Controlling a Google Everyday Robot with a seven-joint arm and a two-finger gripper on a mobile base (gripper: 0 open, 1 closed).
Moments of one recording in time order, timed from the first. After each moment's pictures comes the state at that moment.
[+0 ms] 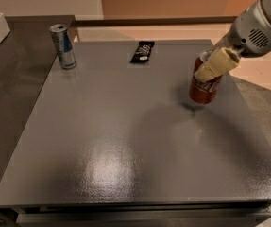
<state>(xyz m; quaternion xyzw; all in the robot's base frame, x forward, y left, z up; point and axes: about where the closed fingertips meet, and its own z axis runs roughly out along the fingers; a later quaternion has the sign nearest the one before) 0.520 -0.176 0.961 -0.48 0.83 0.11 0.27</state>
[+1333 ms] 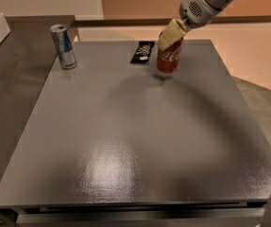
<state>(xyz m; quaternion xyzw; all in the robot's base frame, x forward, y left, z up) 0.655 -0.110 0.959 -0.43 0.85 0.12 0.28</state>
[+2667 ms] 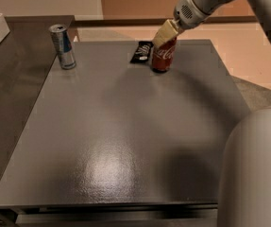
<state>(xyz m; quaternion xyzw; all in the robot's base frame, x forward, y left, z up) 0.712 -0.104 0.931 -0.39 0.86 0.15 0.28</state>
